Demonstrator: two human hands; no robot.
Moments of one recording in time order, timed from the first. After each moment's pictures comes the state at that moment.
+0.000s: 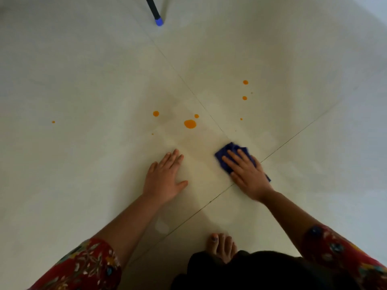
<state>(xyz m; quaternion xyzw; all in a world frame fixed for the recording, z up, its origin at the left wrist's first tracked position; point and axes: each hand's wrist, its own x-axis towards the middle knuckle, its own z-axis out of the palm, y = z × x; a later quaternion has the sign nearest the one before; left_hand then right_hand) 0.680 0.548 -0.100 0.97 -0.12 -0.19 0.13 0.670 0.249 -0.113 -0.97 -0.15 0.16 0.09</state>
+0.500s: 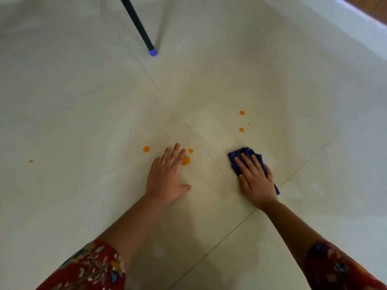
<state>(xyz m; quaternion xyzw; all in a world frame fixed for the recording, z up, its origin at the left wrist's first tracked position) 0.790 0.517 -0.092 0.98 -0.12 -0.13 0.13 0.761 0.224 -0.119 -0.99 -0.01 0.11 0.06</state>
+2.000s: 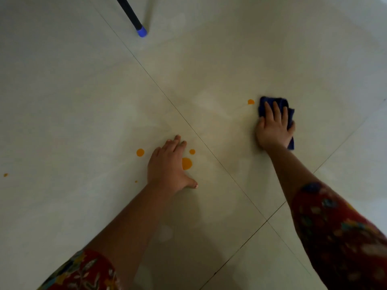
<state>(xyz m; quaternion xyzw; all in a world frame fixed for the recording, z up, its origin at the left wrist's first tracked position) 0.843 0.503 -0.088 0.97 -0.08 -0.19 0.14 0.915 0.212 -0.129 -0.97 0.23 0.03 0.10</state>
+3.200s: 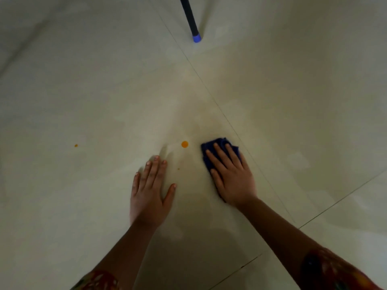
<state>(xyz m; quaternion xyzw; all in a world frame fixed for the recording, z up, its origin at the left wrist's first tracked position) 0.728 0.627 -0.130 0.99 0.04 -0.03 0.15 0.800 0.390 -0.130 -0.98 -0.19 0.03 0.08</state>
